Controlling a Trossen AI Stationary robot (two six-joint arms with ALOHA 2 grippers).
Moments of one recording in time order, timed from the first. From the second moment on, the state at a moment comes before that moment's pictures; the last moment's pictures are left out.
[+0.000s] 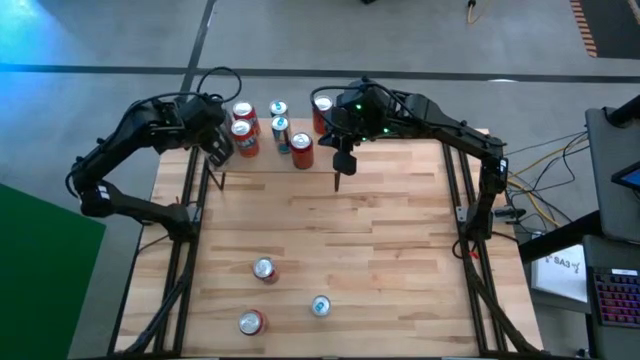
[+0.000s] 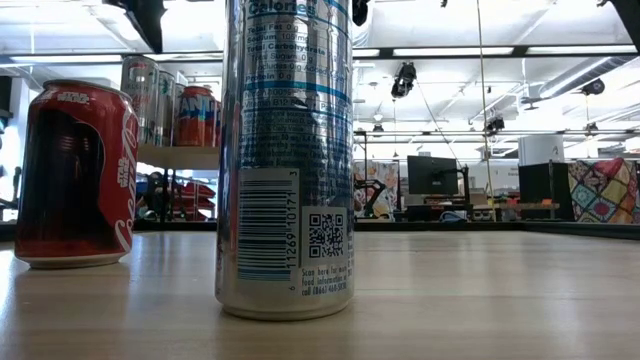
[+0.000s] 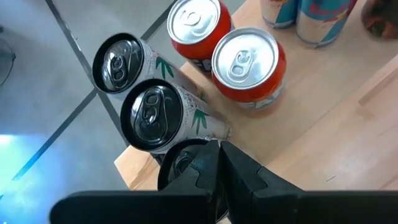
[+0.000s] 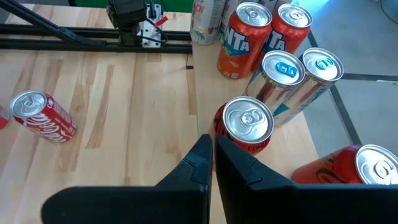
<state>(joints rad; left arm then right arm) 0.47 1.23 1.67 -1.57 -0.51 -0.19 -0.29 1.83 2.18 -1.00 -0.14 -0.23</state>
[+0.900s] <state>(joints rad) 0.47 1.22 1.62 -1.57 -0.53 -0.20 -0.29 1.83 2.18 -1.00 -0.14 -0.23</state>
